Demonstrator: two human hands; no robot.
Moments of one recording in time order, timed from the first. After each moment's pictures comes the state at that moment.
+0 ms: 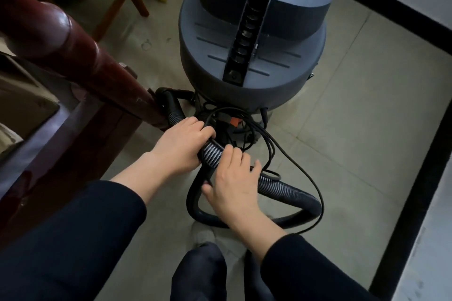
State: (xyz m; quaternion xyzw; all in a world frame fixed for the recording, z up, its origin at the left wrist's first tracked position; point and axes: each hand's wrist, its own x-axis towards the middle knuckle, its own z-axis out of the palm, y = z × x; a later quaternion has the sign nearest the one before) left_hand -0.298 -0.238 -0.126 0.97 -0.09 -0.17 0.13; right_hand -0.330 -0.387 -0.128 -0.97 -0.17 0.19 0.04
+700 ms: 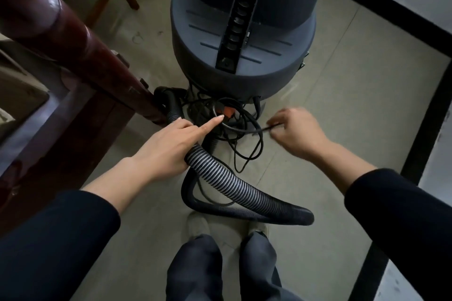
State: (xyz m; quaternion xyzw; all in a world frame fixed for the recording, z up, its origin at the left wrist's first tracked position) left_hand -0.331 -0.238 -0.115 0.96 -0.11 -0.15 0.20; right_hand -0.215 -0.480 -0.097 -0.94 -0.19 0.27 0.12
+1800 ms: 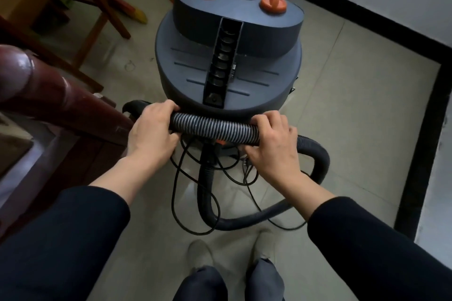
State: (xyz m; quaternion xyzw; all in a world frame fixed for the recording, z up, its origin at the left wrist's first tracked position) left_hand -0.250 -0.220 -0.117 0.96 0.16 -0.04 0.21; right_hand -0.211 -0.449 -0.126 -0.97 -0.18 0.04 0.18
